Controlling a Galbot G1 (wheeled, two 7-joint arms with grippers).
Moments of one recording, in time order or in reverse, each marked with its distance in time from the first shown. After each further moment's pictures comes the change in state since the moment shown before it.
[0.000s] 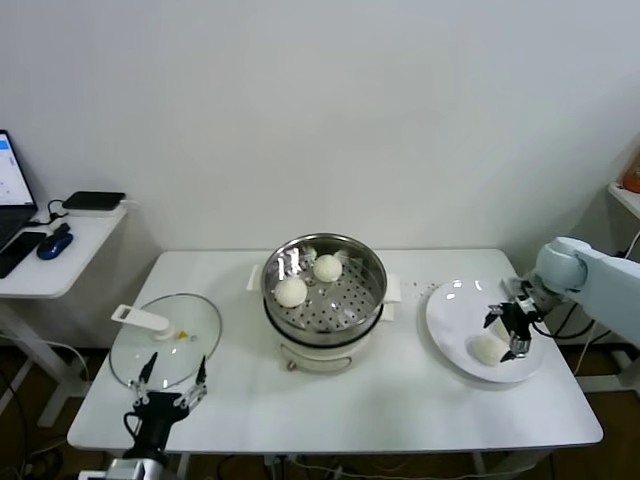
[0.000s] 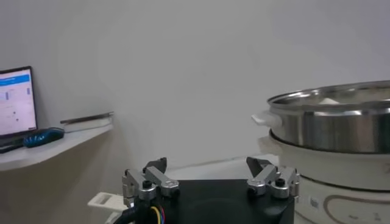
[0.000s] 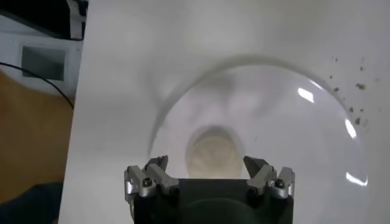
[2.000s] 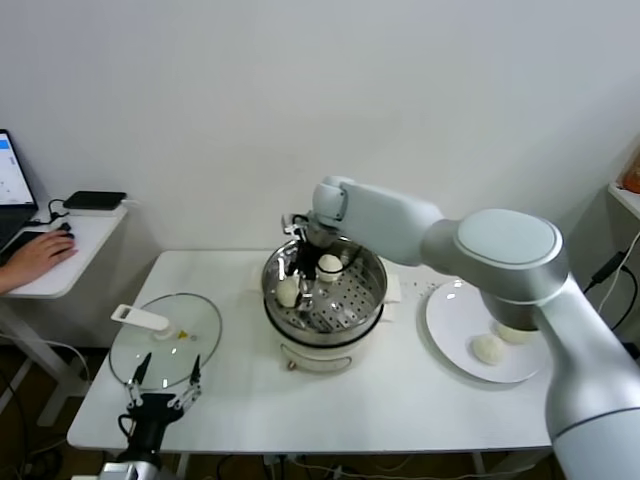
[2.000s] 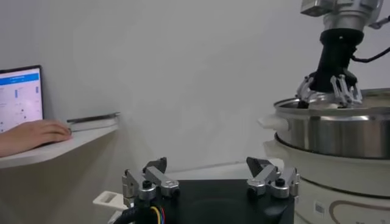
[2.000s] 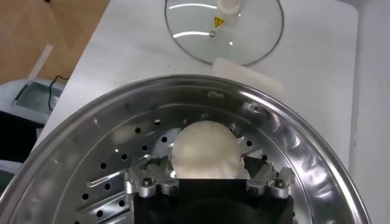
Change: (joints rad) left arm 0.009 0.011 -0.011 0.011 -0.043 -0.034 -0.004; right arm 0.279 0.935 -0.313 -0.441 0.622 -0.154 0.018
